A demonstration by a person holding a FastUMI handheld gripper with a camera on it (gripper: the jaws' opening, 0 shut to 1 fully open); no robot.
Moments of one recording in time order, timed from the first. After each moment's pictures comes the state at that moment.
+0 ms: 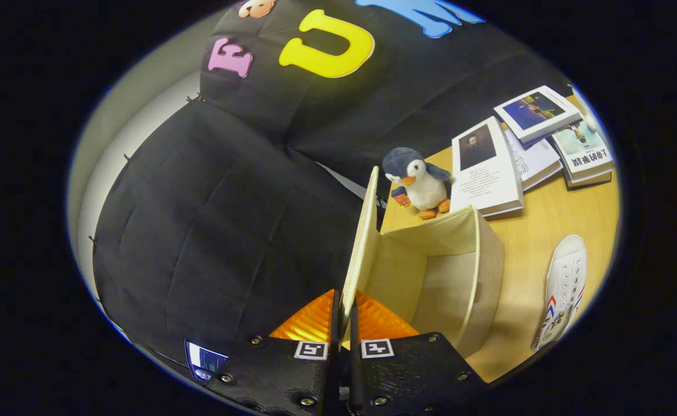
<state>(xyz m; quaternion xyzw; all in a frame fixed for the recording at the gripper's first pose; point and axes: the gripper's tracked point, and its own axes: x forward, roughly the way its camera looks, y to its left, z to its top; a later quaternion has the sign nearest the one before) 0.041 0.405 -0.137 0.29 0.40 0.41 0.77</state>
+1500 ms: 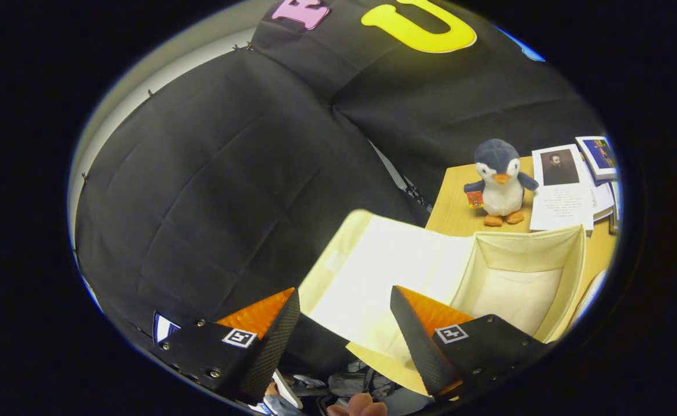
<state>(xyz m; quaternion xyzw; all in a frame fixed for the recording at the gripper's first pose) 0.008 0.536 -0.130 0.18 0.39 0.47 0.77</state>
